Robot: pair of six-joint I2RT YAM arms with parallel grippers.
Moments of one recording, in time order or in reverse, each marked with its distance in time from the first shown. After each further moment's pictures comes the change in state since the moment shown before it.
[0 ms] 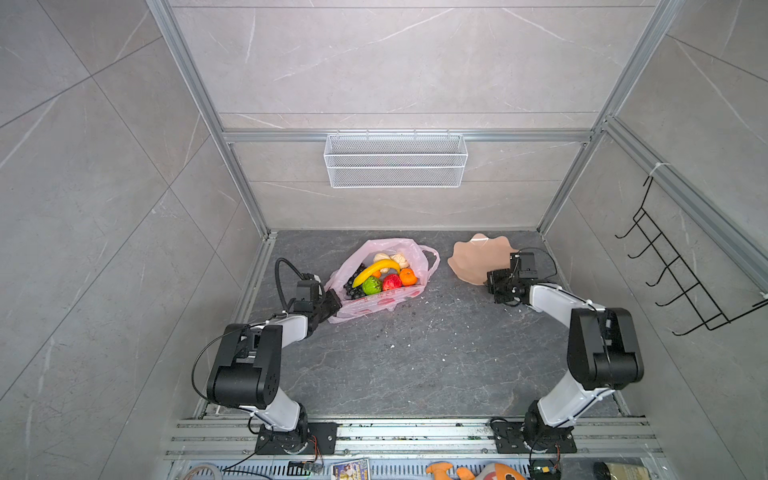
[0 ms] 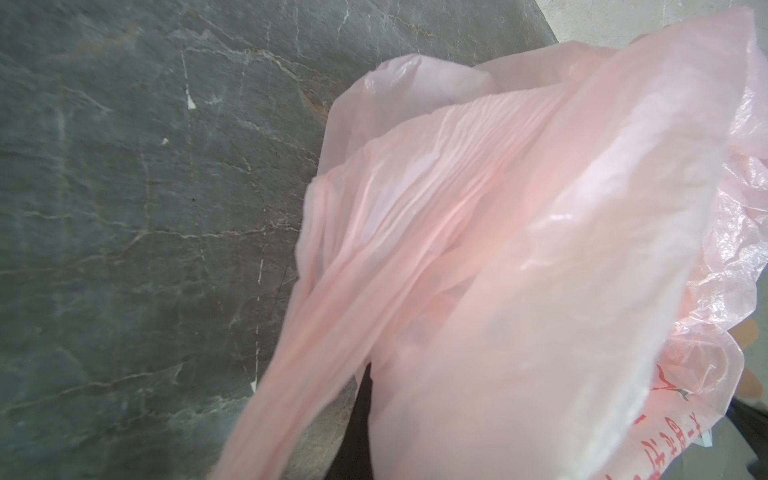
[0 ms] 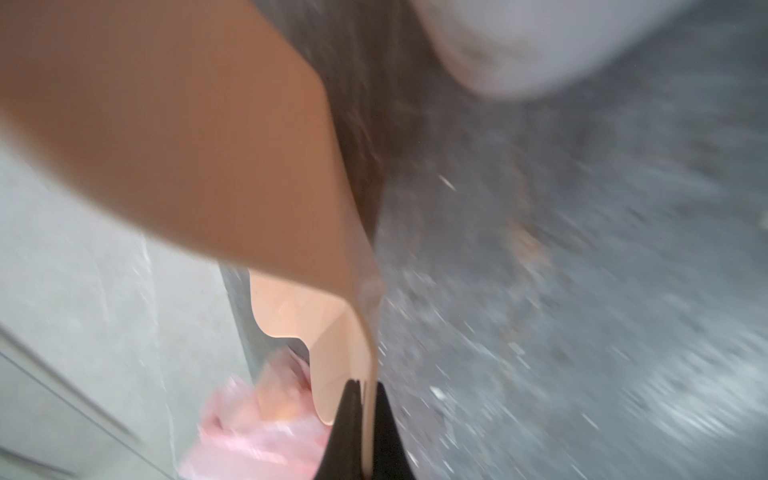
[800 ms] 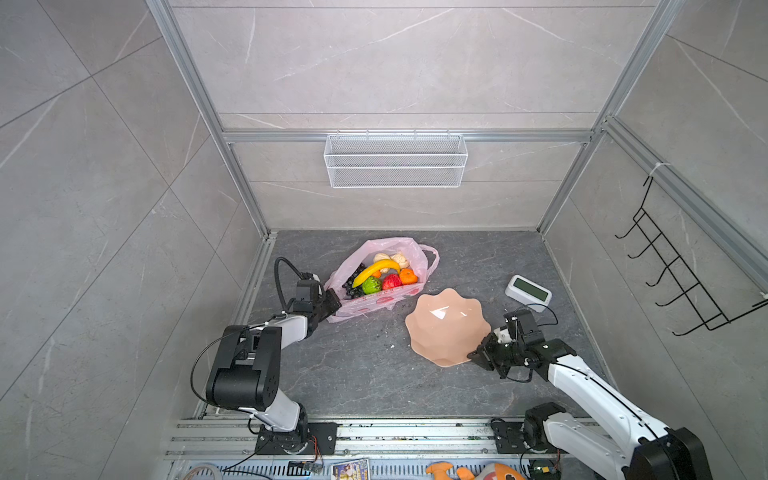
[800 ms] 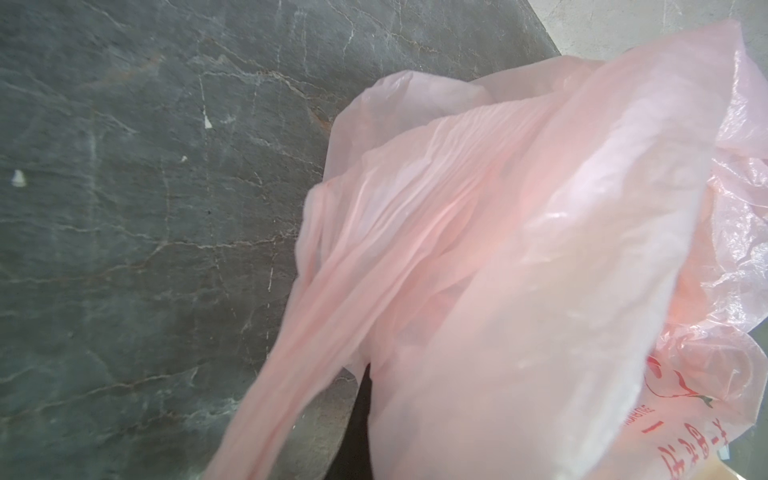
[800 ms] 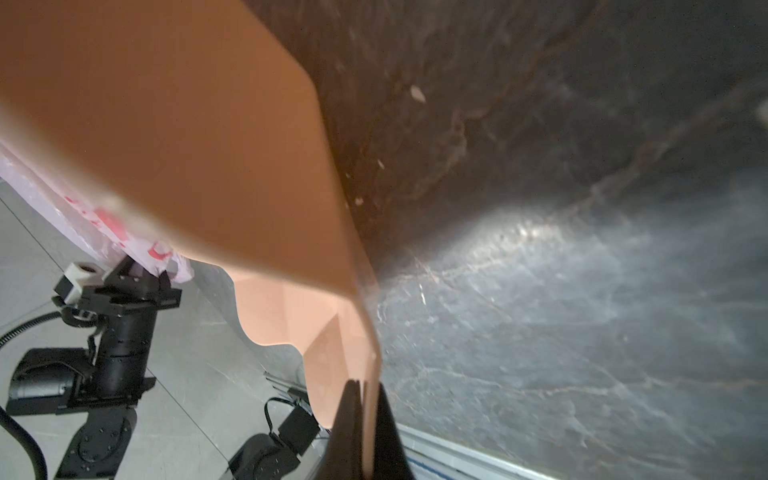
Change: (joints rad) left arm 0.000 -0.009 0.000 -0.003 -0.028 0.015; right arm 0.274 -0.692 -0.486 -0.397 -0.272 -0.250
